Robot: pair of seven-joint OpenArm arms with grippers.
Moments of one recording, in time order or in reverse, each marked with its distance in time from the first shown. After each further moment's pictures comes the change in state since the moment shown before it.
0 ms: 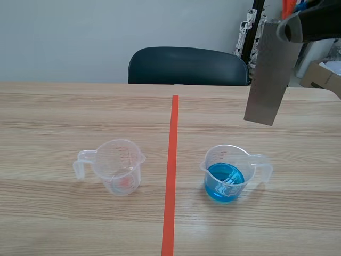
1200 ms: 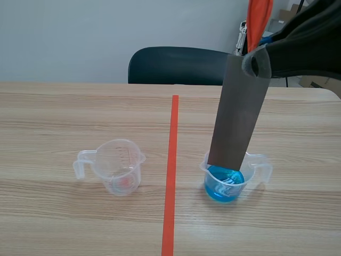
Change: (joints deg) left arm 21.7 -42.1 0.0 31.2 -34.7 -0.2 7.6; right arm -6.8 -1.8 0.0 7.6 7.4 -3.4 -2.7
